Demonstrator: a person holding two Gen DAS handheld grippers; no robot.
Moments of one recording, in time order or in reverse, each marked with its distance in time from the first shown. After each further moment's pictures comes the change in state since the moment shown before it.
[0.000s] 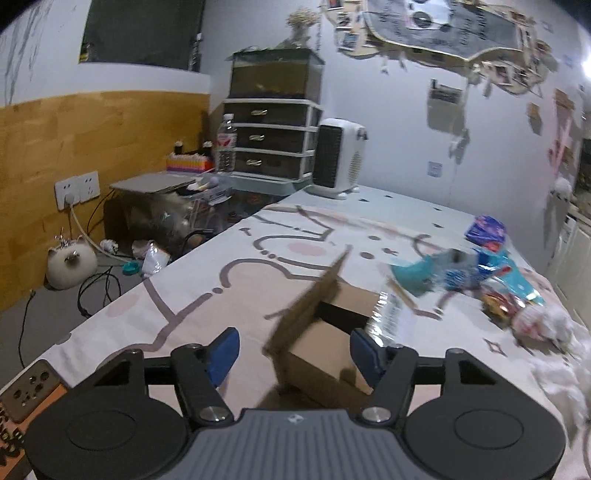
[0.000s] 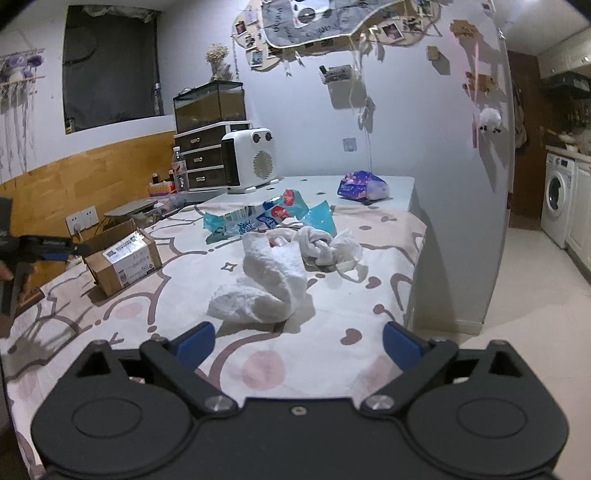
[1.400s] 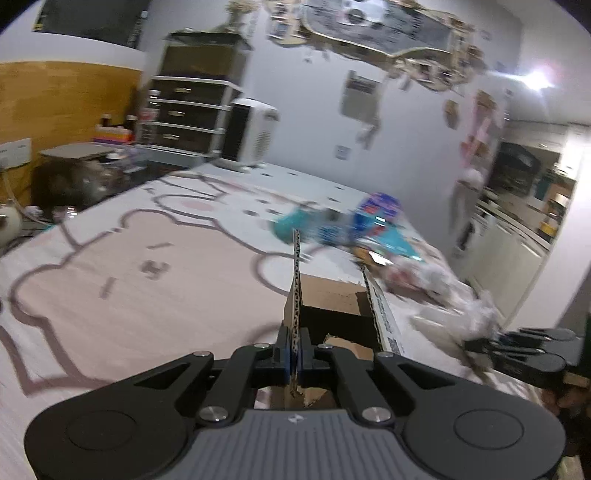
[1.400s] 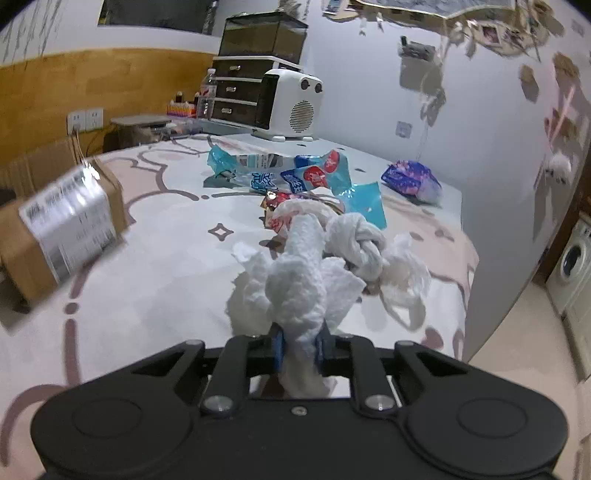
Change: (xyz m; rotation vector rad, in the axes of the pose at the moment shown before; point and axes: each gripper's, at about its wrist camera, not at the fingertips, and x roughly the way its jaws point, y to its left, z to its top) left arm -0.075 -0.062 -0.063 -0.011 0.051 -0.318; right arm 0.132 0.030 0.016 -0.269 0.137 -0.010
